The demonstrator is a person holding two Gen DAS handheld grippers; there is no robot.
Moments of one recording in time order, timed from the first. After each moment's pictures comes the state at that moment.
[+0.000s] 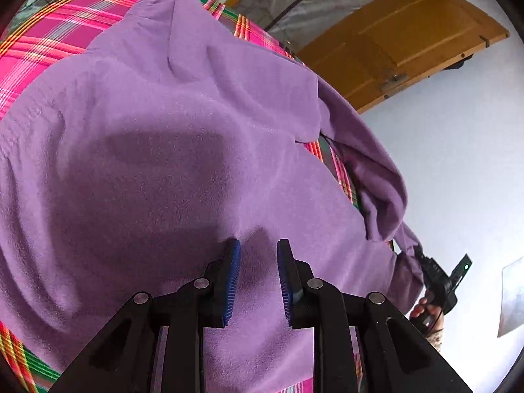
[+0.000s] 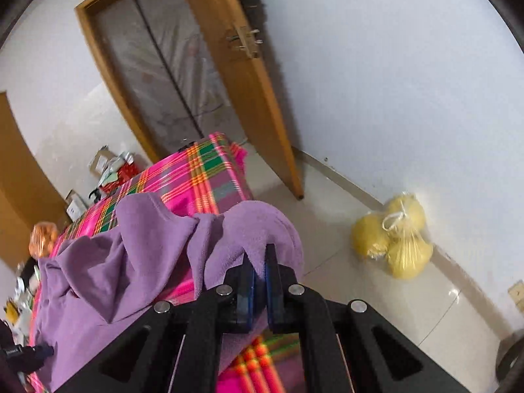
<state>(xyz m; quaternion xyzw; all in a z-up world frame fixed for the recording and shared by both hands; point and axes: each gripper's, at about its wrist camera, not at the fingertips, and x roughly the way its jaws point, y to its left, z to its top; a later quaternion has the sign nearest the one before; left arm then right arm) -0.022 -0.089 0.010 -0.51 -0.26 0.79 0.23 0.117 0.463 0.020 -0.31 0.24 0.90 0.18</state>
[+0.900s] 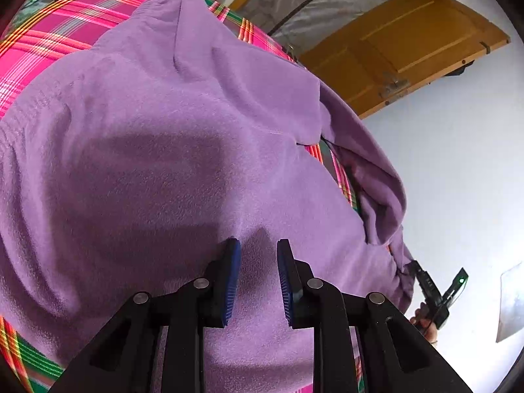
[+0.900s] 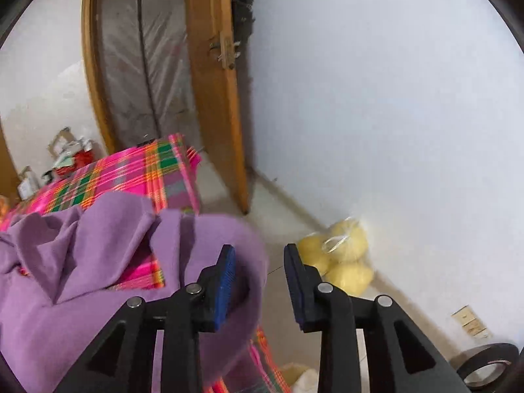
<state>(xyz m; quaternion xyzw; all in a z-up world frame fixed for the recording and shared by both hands) -0.016 -0.090 0.009 -0.50 -0.28 0.79 0.22 0.131 0.434 0.032 -0.31 0.11 0.90 0.29</state>
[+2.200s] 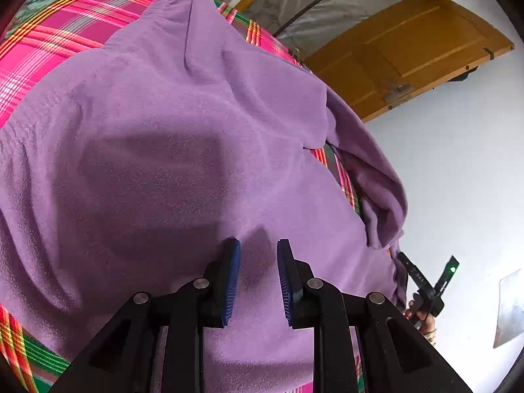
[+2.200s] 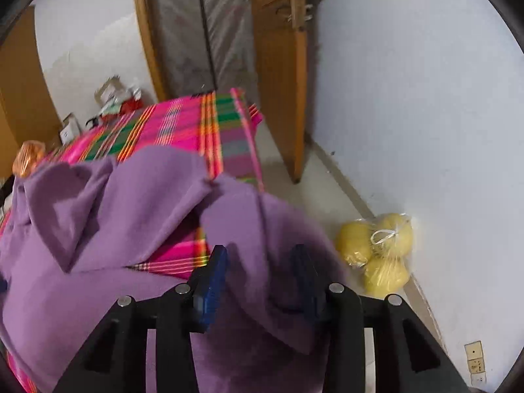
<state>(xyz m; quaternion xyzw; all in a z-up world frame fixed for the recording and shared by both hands) -0.018 -0.101 0.009 -0.51 -0.28 0.79 0.21 0.071 0.437 -0.001 -0.42 0.10 0.89 0.13</state>
